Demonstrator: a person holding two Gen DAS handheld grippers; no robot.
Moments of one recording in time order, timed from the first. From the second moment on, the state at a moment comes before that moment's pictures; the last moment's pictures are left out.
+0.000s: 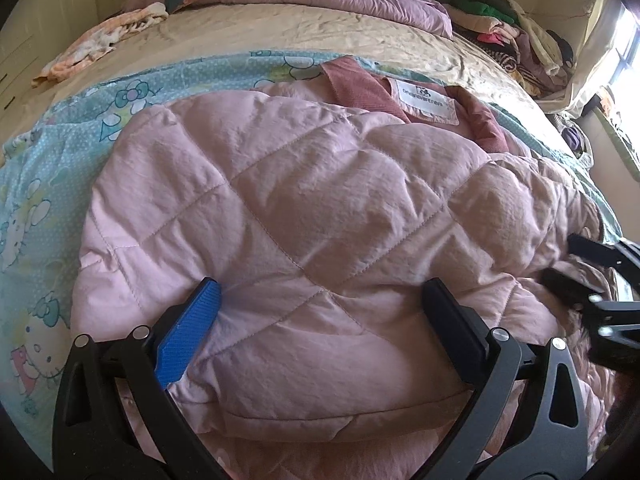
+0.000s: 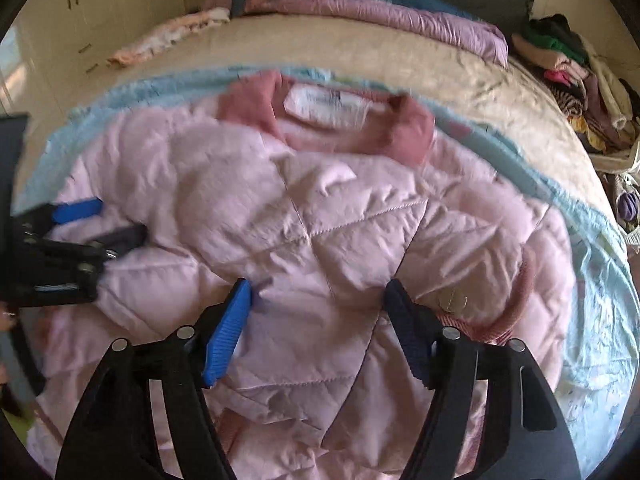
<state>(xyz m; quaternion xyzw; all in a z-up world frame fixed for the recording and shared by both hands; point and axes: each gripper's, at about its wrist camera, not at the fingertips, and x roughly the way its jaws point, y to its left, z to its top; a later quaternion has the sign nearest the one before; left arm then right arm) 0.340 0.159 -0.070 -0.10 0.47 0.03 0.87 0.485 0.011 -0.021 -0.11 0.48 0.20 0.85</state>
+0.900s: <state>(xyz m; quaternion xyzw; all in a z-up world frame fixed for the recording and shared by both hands) 0.277 0.168 0.005 -0.13 0.42 0.03 0.90 0.443 -0.017 -0.002 0.00 0.45 0.20 0.87</state>
